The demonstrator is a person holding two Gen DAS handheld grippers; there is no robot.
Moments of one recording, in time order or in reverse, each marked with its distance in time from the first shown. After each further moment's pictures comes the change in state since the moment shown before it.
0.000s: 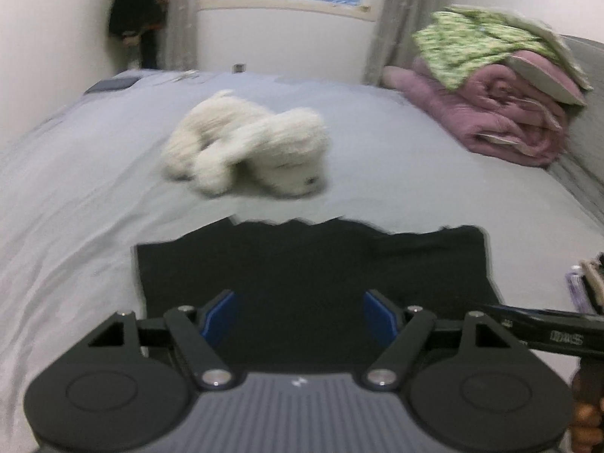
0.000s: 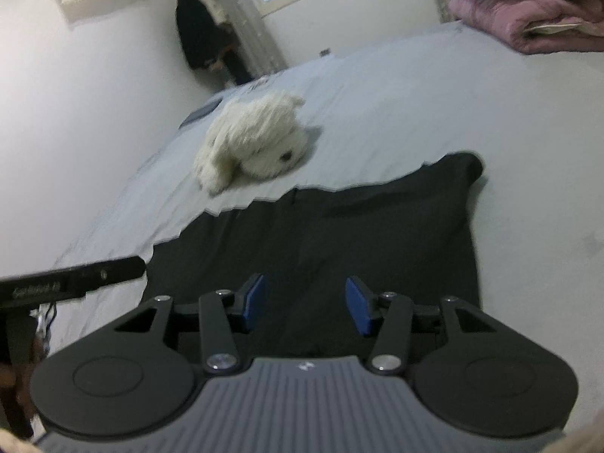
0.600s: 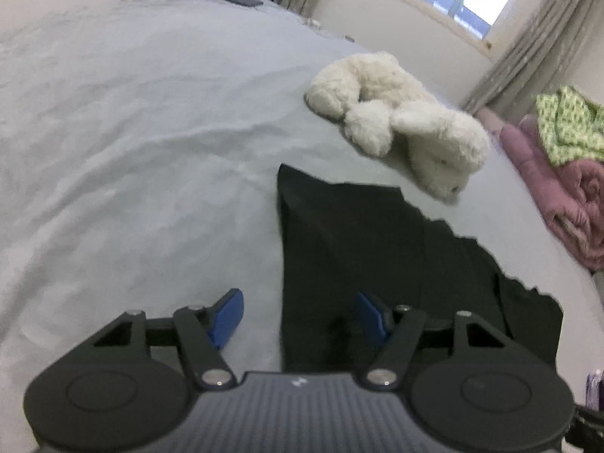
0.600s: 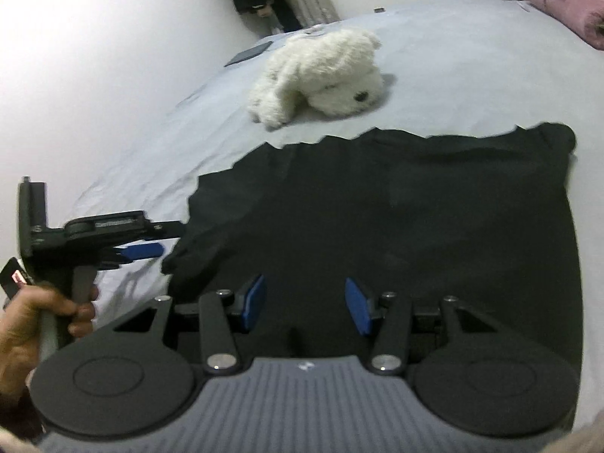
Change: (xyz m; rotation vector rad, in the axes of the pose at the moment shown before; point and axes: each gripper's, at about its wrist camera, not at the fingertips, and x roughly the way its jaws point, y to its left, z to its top) left arm 0.049 0.123 -0.036 -0.426 0.047 0.022; right arm 0.029 0.056 -0.013 -0.120 0.132 0.099
